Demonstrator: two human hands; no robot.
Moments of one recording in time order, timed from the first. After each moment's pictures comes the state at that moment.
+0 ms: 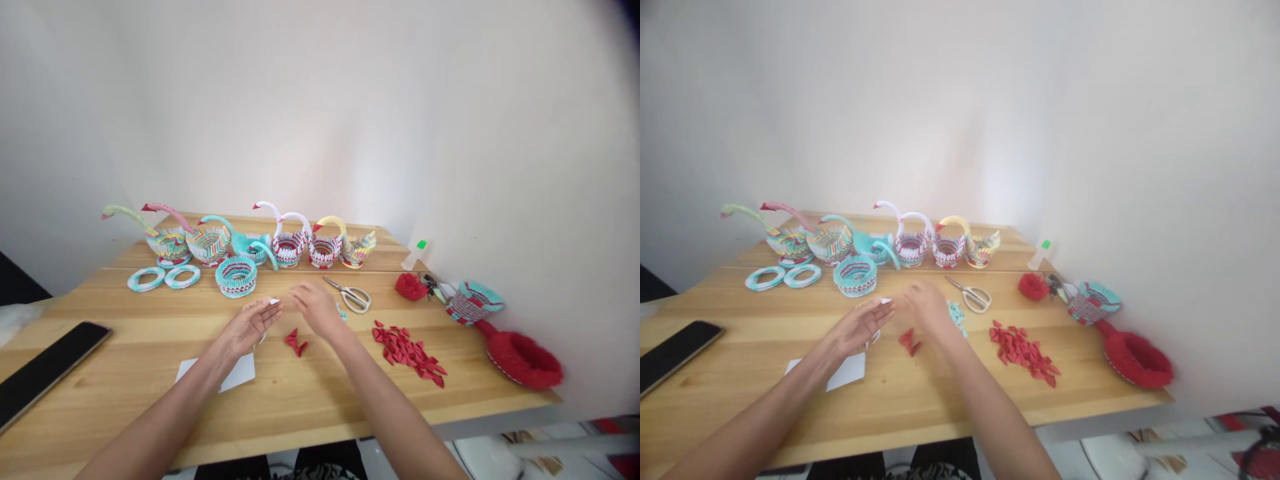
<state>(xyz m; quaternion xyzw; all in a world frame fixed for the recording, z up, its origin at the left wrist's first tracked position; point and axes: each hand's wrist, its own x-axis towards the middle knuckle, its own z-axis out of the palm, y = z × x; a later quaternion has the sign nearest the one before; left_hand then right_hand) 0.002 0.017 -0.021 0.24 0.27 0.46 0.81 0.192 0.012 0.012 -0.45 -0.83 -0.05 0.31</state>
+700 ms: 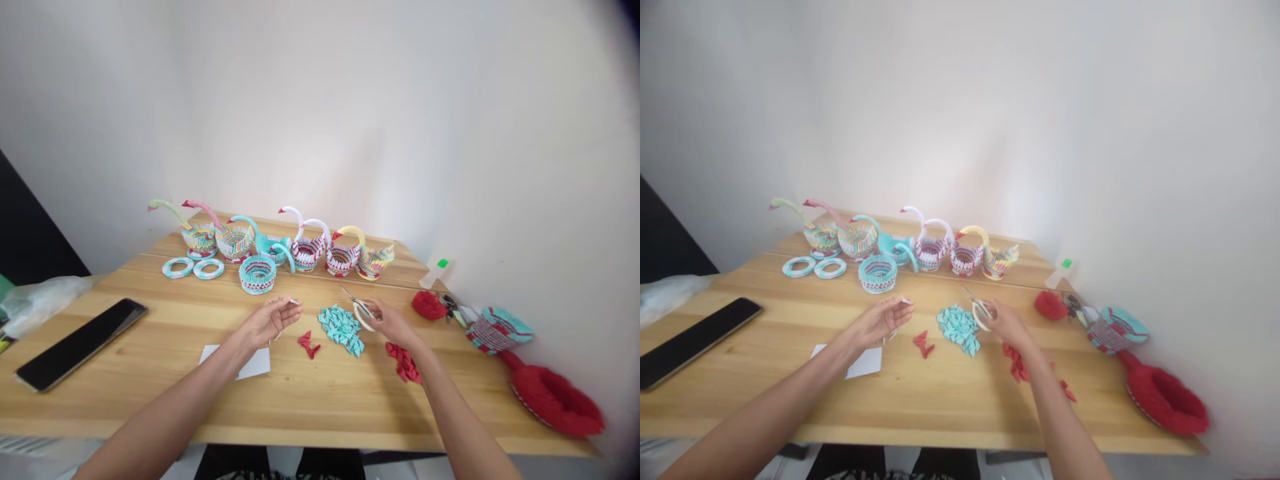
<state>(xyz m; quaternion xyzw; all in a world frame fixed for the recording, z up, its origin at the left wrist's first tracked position) -0.001 0.016 -0.020 0.23 0.23 0.45 0.83 0.318 -0.012 0.008 -0.65 -0.71 0.18 0.20</state>
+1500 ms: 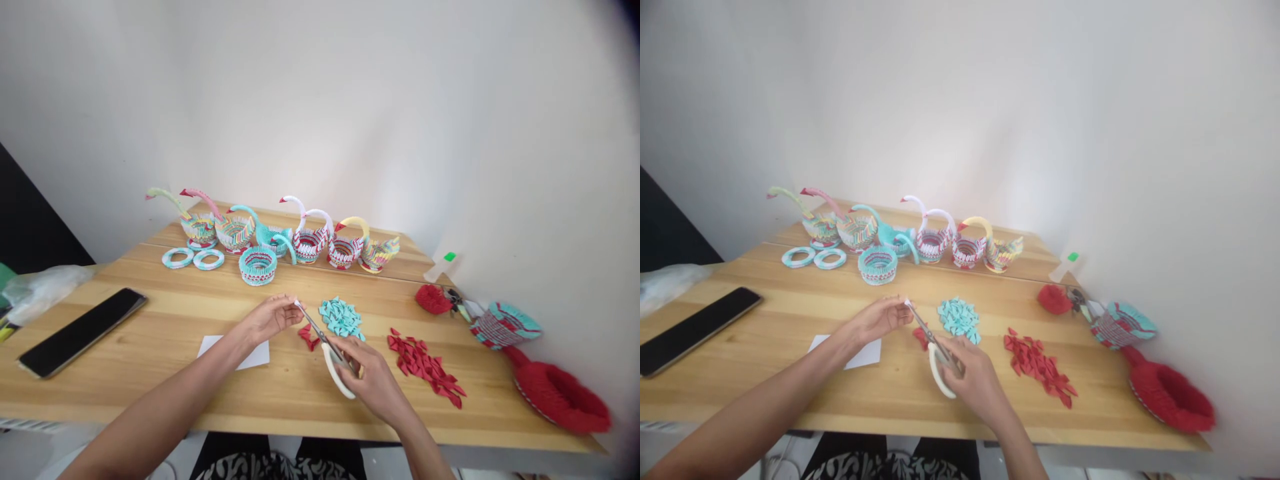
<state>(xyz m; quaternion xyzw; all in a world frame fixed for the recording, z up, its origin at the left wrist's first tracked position) 0.003 0.006 -0.013 0.25 0.23 0.40 0.85 0.219 -0.111 0.014 -0.54 -0.76 0.24 0.28</state>
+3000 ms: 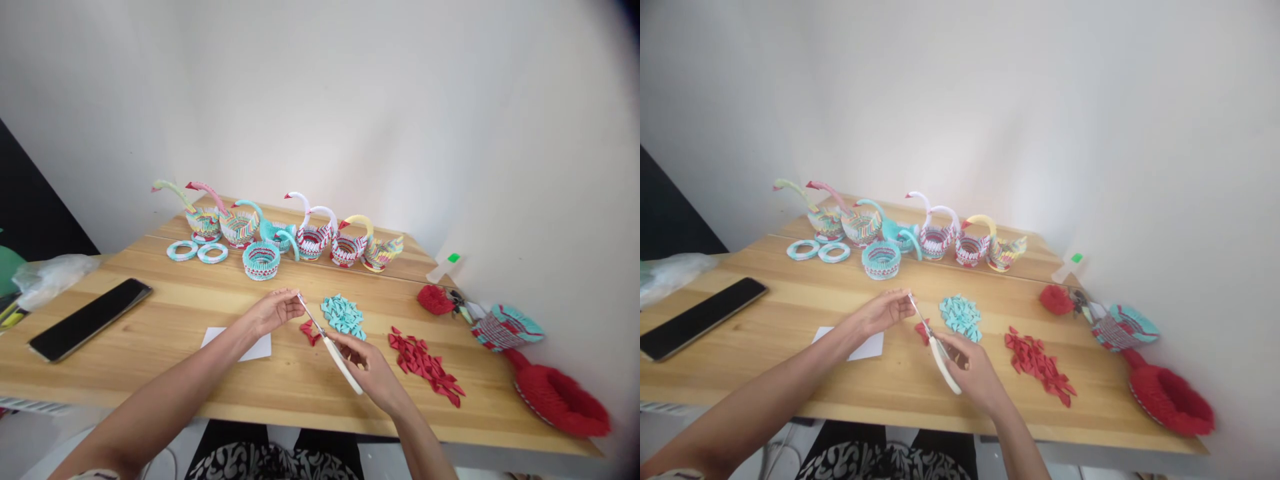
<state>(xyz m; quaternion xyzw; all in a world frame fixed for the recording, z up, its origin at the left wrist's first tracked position) 0.003 0.011 -0.018 0.26 0.24 0.41 0.84 0.216 -0.106 0.017 -0.53 -0.70 0.37 0.30</state>
